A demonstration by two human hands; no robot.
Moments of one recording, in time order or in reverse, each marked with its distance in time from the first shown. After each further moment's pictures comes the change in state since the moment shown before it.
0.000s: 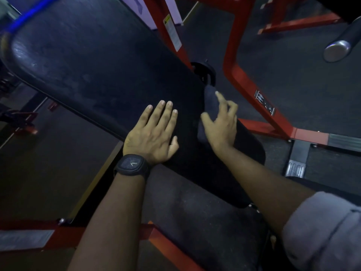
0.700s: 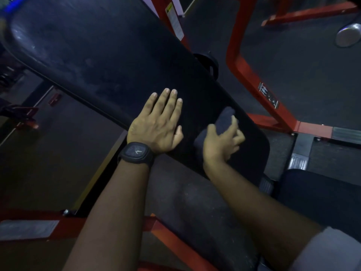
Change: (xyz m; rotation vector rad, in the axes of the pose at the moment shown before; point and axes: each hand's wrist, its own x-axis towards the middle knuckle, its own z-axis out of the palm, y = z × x) left_hand -0.001 -0.001 0.002 -0.012 0.031 0.014; right_hand -0.078 -0.009 0.012 0.231 0.076 0.550
